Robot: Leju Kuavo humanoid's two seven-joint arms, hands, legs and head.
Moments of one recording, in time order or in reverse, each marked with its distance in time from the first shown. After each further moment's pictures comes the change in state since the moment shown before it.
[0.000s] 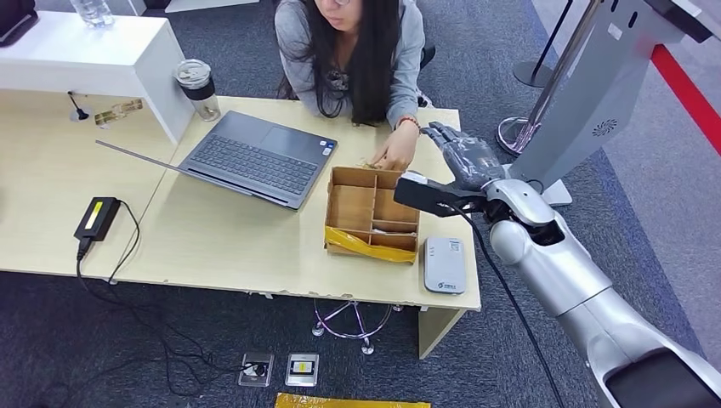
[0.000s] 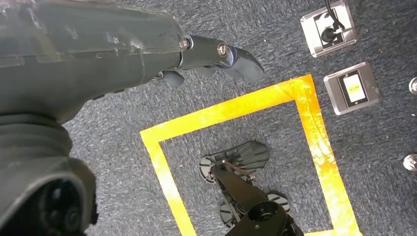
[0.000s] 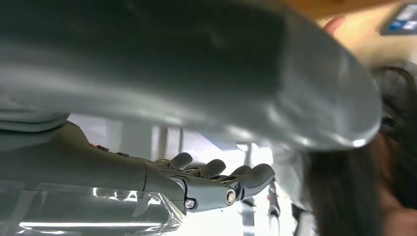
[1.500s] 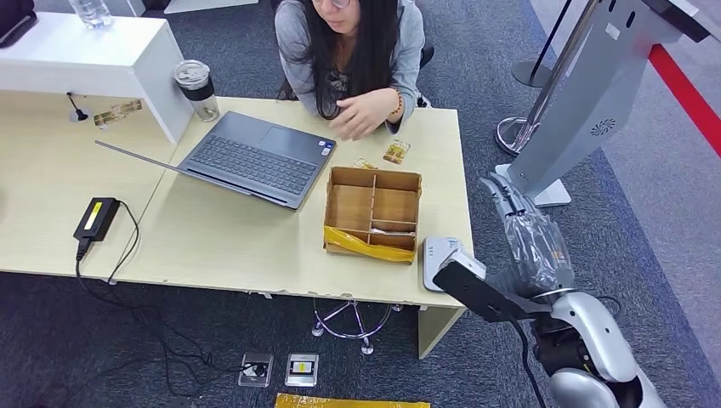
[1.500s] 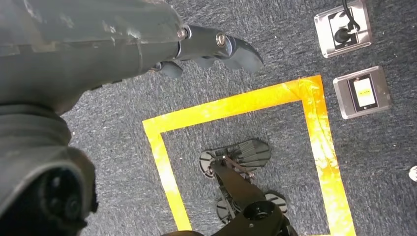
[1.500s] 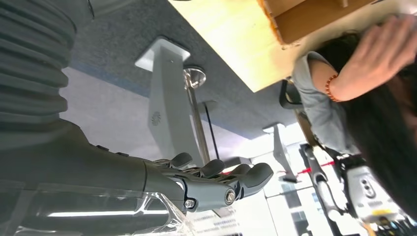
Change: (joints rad) left arm 0.004 -0.037 0.004 0.000 0.046 0.081 0.042; right arm 0.607 -0.182 -0.224 -0.928 0.075 -0.051 0.373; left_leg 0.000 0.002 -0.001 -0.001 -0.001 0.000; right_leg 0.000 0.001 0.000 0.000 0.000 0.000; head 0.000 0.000
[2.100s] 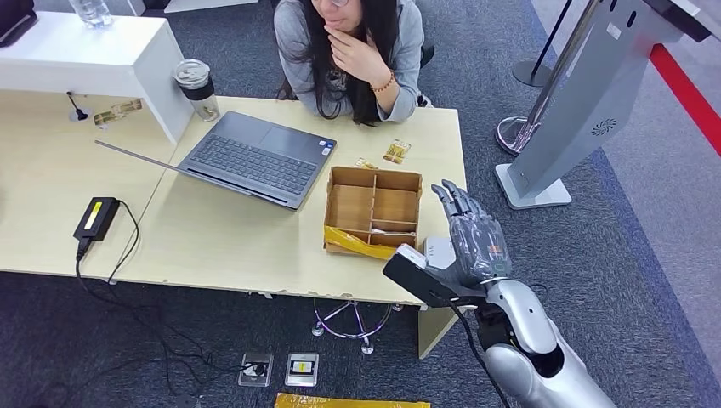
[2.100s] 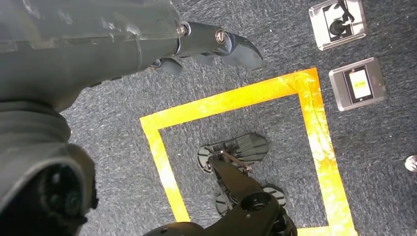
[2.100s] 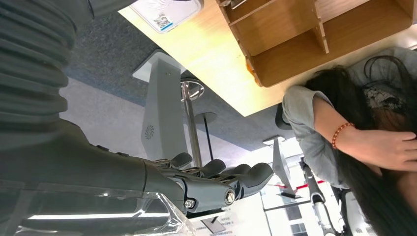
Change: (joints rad) left arm -0.007 -0.010 -0.002 0.000 -0.022 -0.006 -0.001; right arm -0.117 0.158 0.145 0.314 0.093 -0.091 -0.043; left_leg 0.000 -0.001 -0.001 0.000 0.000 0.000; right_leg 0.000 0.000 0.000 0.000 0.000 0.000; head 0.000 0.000
